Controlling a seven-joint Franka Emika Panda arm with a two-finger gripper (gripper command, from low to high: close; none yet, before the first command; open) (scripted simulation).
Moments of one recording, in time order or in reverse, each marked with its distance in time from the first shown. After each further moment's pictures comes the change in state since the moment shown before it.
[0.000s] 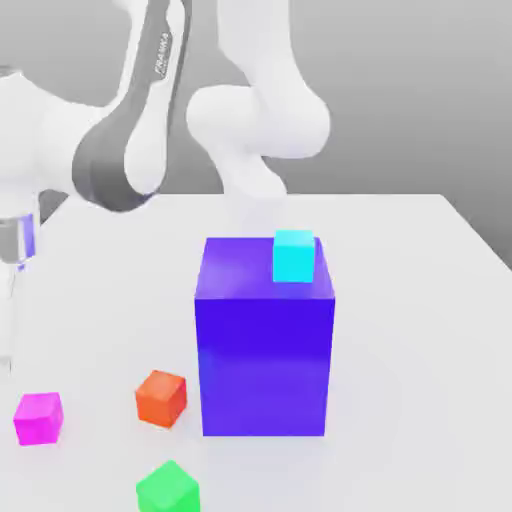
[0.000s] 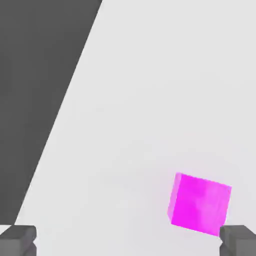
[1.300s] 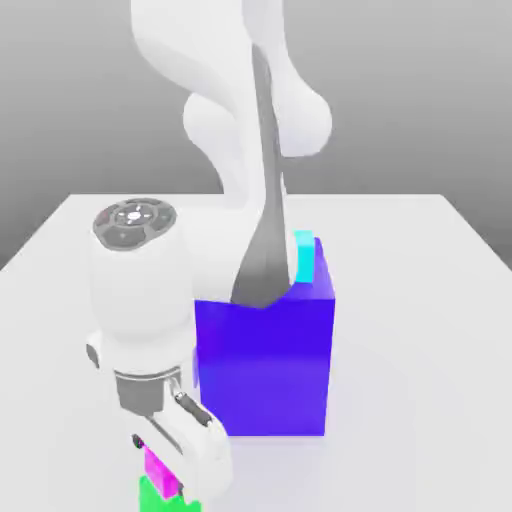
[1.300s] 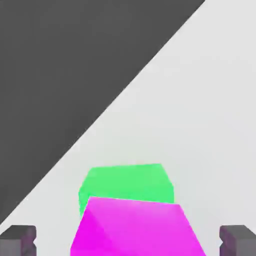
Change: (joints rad) arm 0.205 0.176 0.209 0.104 -0.097 0.015 -0.036
